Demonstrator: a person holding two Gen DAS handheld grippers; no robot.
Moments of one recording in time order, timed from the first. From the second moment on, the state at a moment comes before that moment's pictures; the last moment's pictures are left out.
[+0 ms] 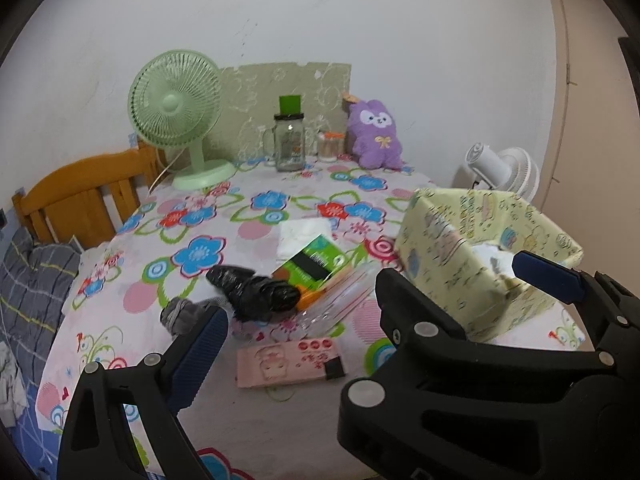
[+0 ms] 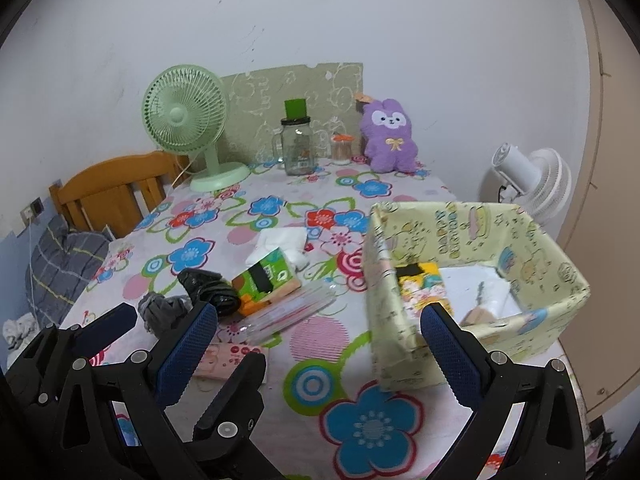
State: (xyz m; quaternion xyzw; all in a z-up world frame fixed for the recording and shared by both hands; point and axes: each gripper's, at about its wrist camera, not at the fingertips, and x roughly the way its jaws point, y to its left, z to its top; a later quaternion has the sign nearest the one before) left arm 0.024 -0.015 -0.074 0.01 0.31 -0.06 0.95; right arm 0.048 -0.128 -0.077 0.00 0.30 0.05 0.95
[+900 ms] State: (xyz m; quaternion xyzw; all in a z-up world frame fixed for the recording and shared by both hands) left arm 0.047 0.043 -0.124 -0.01 0.36 0.00 0.93; right arm 0.078 -0.073 -0.131 -0.01 0.36 0.08 0.93
